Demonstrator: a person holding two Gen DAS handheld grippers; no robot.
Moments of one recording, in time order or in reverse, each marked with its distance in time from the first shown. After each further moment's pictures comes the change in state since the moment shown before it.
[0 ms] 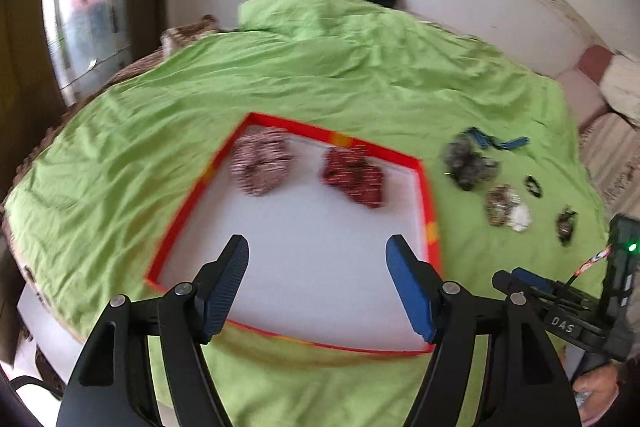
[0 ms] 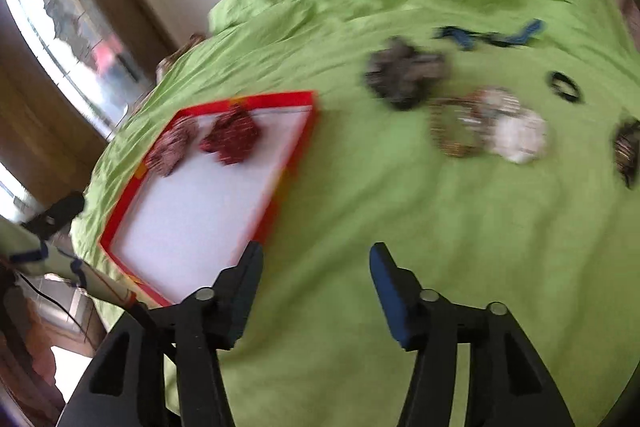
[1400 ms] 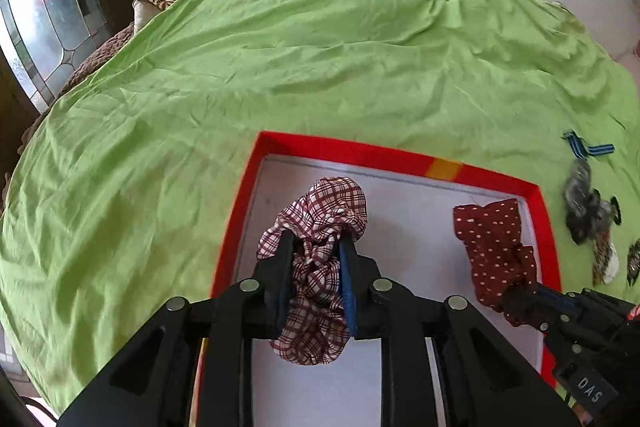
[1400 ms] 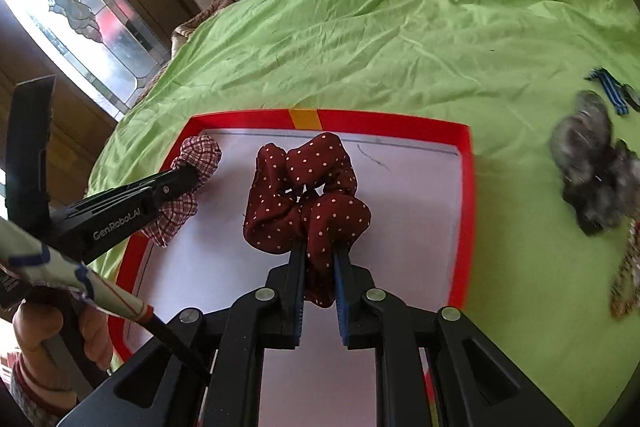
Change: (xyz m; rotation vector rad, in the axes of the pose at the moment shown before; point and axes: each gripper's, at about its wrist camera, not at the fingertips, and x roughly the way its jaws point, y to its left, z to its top) left arm 0.189 0.087 0.109 0.023 0.208 0.109; right arm 0.160 0.117 0.107 -0.095 0.160 0.091
